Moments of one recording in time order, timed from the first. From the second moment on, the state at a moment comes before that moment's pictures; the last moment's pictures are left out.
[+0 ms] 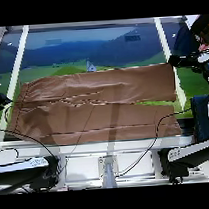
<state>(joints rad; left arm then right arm) 0.77 -1.50 1.24 1.20 -1.09 -1.15 -0.37 -1.69 1.40 -0.91 0.69 1.01</state>
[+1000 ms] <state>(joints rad) 0.76 -1.87 1.43 0.83 -1.30 -0.82 -0.37 -1.69 1.40 -0.94 0.67 1.04</state>
